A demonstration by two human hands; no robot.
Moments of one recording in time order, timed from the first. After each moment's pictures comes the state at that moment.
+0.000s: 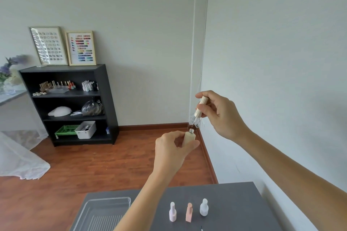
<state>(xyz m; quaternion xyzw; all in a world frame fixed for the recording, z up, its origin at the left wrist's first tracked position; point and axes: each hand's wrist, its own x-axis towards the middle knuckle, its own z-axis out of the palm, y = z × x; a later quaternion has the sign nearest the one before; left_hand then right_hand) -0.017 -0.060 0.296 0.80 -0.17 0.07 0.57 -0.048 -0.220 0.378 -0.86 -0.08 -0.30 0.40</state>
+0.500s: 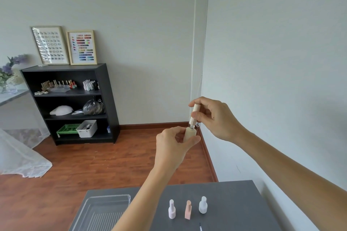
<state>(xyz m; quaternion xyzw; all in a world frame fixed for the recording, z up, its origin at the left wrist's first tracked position) -0.024 -0.066 0.305 0.79 -0.18 0.07 0.58 -0.049 -0.222 0.370 -0.89 -0.10 -0.23 0.39</state>
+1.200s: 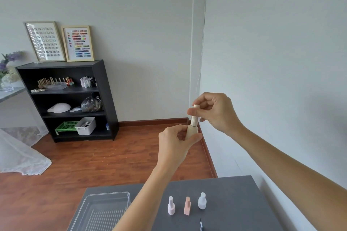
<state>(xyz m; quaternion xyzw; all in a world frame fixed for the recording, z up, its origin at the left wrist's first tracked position) -0.021 -0.077 0.300 0.77 -0.18 0.05 0.60 -0.029 -0.230 0.361 -0.82 -0.06 -0.26 0.51</state>
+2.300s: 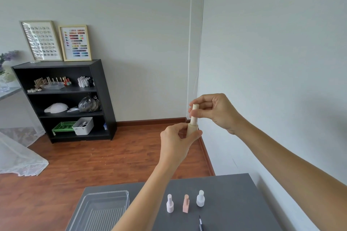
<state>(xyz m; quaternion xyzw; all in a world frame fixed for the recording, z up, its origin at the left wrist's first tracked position) -0.022 -0.081 0.297 0.77 -0.20 0.04 0.61 -0.037 -0.241 0.364 -0.80 -0.09 -0.14 0.58</state>
